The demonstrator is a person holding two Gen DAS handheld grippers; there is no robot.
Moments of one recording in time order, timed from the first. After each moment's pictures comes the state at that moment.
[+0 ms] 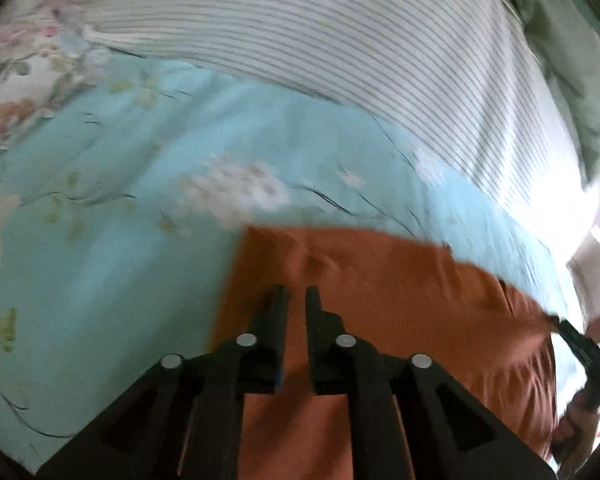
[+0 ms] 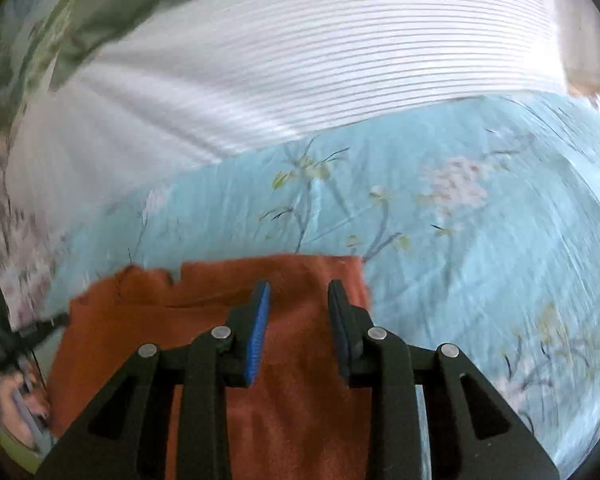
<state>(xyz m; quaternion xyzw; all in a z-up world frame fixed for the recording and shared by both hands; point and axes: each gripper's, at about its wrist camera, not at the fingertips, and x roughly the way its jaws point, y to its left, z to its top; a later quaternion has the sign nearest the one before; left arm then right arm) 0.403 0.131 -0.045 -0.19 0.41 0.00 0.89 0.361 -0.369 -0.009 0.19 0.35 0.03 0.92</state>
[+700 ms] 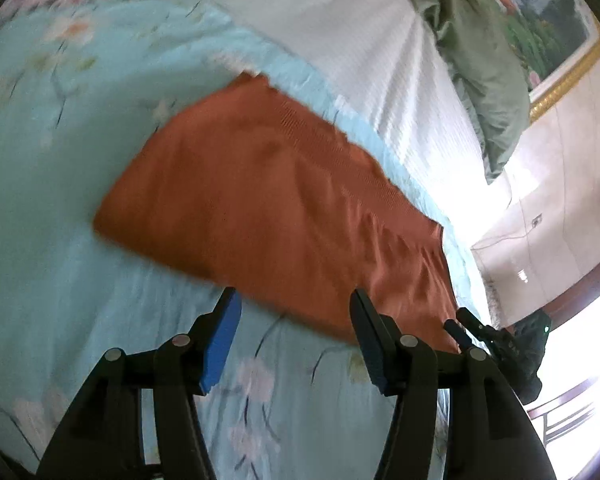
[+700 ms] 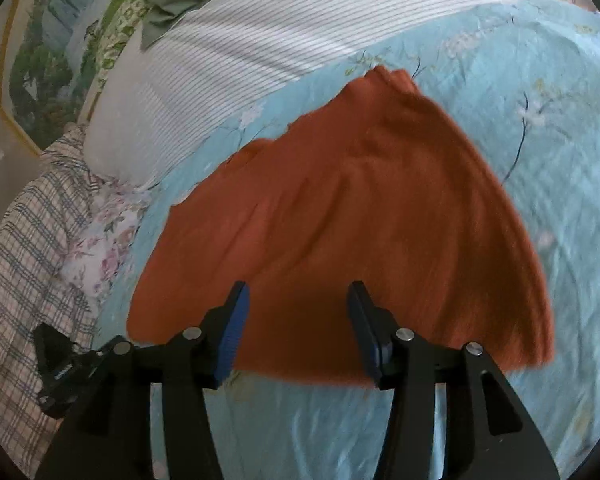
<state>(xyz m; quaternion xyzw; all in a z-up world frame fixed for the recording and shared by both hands) 0.171 0.086 -0.068 -0.33 0.39 -0.11 0.85 0.200 -0.304 -0.052 0.27 0.38 0.15 0.87</state>
